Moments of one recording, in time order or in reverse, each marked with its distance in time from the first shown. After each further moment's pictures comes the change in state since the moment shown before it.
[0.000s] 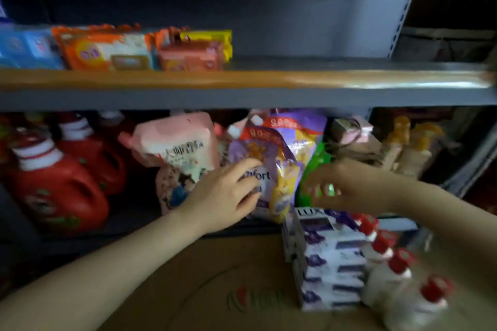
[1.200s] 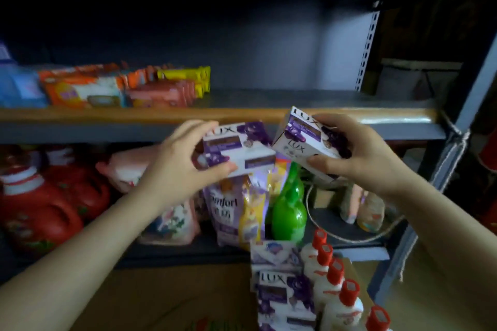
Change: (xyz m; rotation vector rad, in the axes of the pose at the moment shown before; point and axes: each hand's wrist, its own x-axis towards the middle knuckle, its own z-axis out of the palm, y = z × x) left_hand 0.067 0.026 -0.083 -0.241 0.293 -0.439; right_hand -0.041 0.028 -0.078 0.484 0.623 0.194
